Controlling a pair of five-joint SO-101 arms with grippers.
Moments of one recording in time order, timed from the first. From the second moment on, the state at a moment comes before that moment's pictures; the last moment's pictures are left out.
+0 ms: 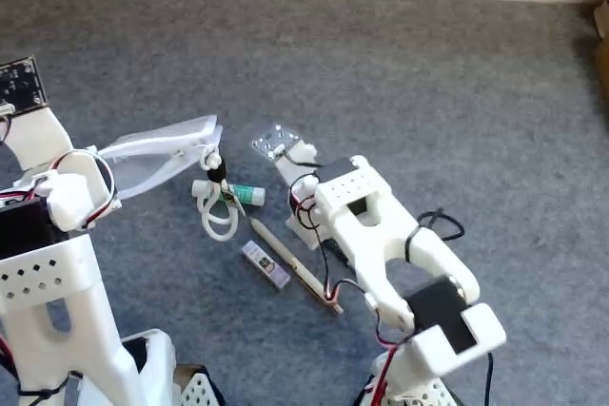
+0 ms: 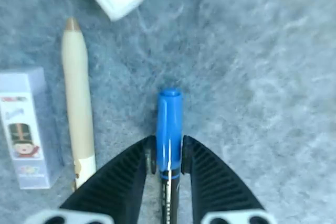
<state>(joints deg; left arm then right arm) -26.9 -43.5 26.5 80.5 10.5 -28.7 2.2 31.3 54.2 23.0</state>
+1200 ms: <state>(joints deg) -27.0 -43.5 26.5 80.5 10.5 -27.3 -2.3 26.9 60.9 23.3</state>
